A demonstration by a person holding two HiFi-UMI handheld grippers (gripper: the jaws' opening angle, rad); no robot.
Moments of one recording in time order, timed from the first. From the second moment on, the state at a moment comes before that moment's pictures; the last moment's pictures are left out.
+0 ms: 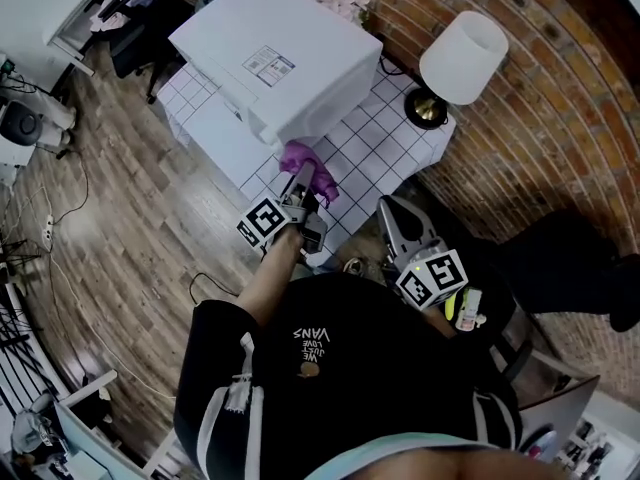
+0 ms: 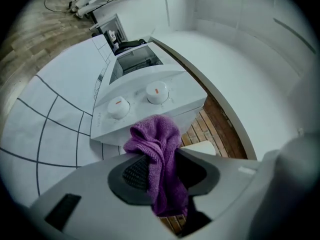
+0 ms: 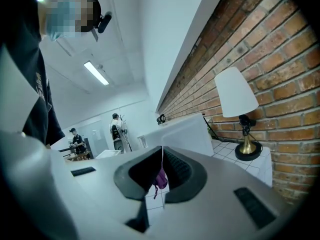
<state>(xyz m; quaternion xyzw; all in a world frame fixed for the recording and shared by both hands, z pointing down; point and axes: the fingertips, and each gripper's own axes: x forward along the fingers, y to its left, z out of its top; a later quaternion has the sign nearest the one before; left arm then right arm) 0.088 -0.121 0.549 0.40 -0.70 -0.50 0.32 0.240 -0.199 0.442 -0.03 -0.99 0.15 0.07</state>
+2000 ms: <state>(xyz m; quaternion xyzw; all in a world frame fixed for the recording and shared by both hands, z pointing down) 0.101 -0.176 0.589 0.43 -0.70 -0.45 0.35 0.255 -0.236 0.455 0.00 -0.98 0.16 0.08</state>
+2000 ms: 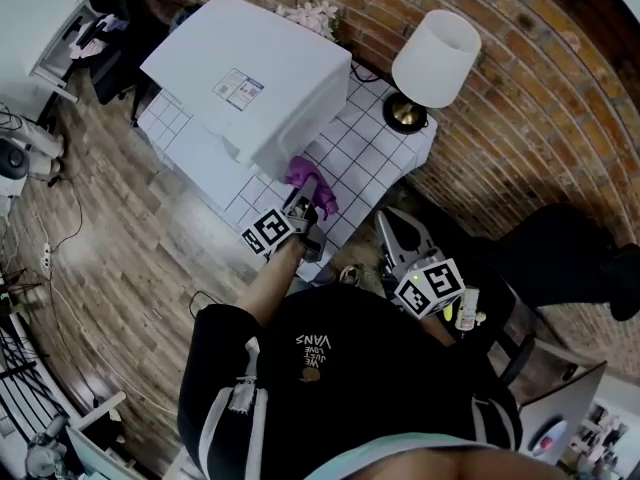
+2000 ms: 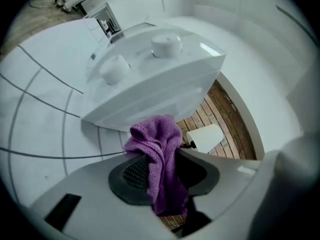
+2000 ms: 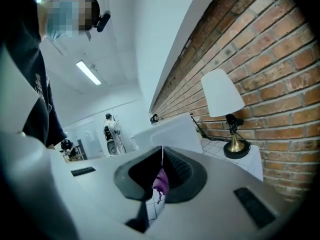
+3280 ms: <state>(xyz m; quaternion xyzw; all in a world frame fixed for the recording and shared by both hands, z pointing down) 0.046 -0.354 0.620 0.47 -0.67 -0.43 0.38 0.330 -0.297 0.478 0.16 -0.96 0.19 0.10</state>
